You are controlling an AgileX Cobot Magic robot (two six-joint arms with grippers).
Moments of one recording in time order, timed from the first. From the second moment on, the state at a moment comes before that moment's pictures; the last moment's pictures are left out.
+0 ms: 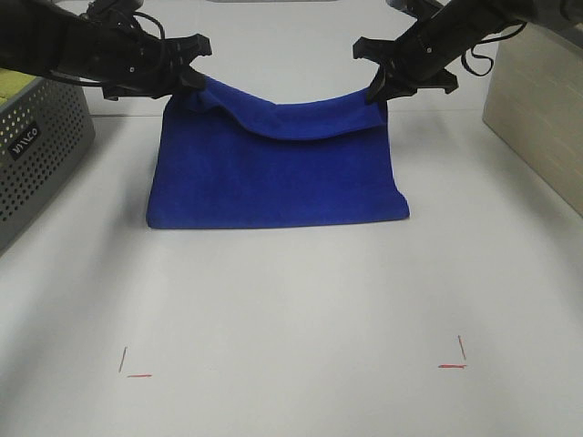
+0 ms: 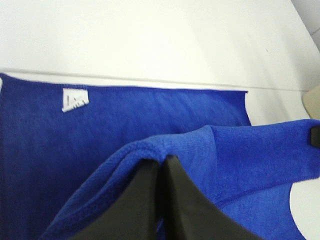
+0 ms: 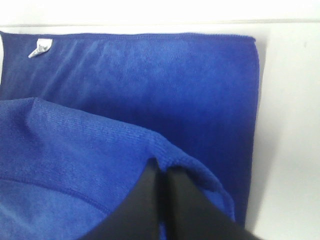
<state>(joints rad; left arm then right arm) -0.18 2.22 -1.64 -1.26 0.32 0.80 0.14 2.49 -2.22 0.51 0.87 -0.23</state>
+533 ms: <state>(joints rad) -0.18 2.48 -1.90 -1.21 0.23 0.82 0.14 2.69 -2.40 0.49 0.75 -0.23</state>
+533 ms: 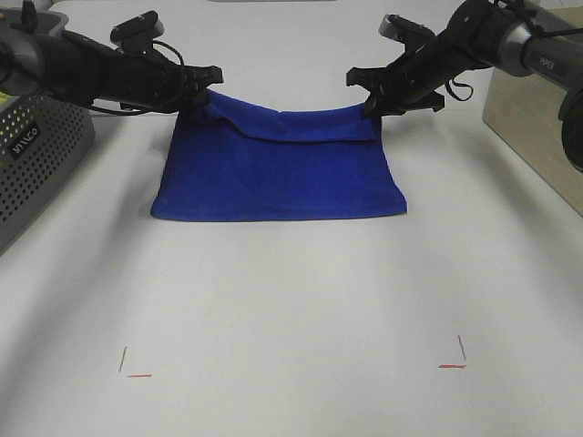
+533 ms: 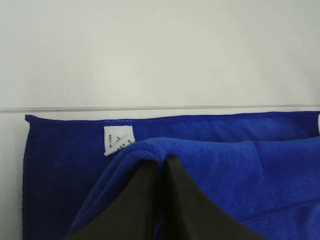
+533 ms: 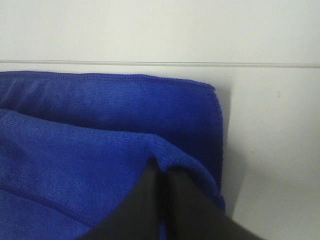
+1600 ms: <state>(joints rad) -0.05 2.44 -1.91 -0.80 0.73 0.35 0.07 2.62 -2.41 0.47 1.21 -0.12</state>
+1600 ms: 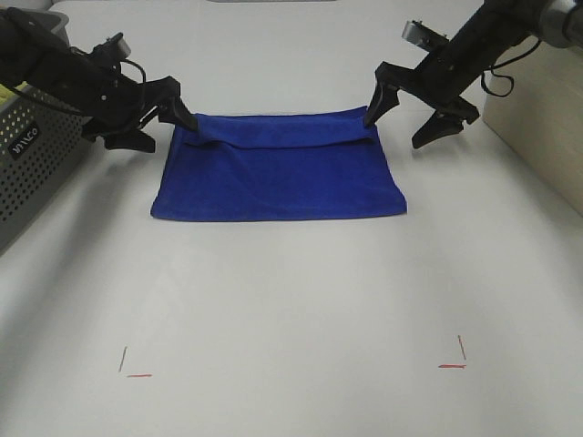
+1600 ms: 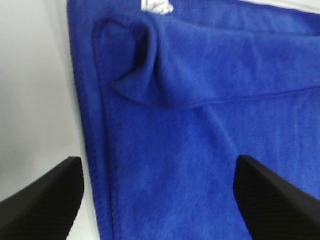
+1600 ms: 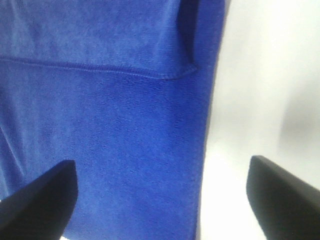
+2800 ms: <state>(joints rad) -0.17 2.34 -1.63 -0.70 0.58 0.19 0.08 2.49 -2.02 0.50 1.14 -0.19</state>
